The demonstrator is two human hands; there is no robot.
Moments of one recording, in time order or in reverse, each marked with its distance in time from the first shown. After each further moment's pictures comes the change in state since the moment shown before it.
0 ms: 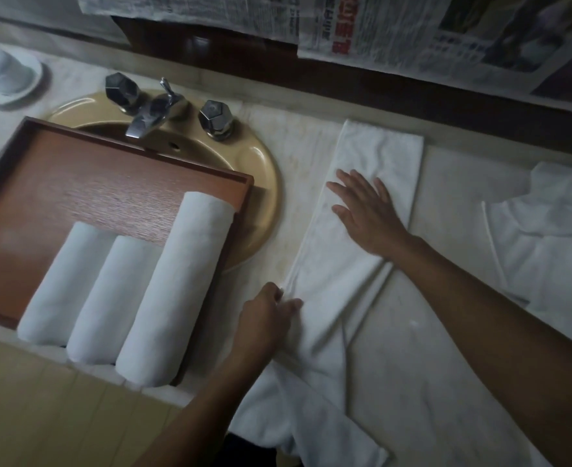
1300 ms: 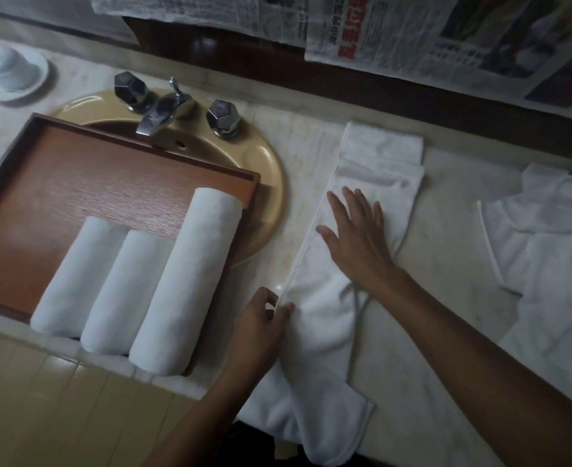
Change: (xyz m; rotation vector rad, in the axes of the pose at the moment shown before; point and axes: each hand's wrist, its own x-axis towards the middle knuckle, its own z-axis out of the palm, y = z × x) left_hand -0.029 -0.030 -0.008 -0.305 0.052 0.066; right_hand -0.040 -0.076 -0.009 -0.031 0.006 0.166
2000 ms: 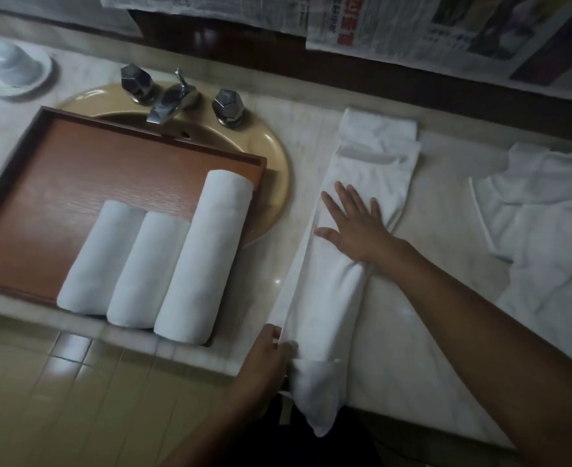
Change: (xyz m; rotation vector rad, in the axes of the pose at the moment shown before) left_hand -0.056 -0.063 -0.007 -0.295 -0.281 -0.287; right_hand -0.006 -0.007 -0.001 -0.090 -0.418 0.050
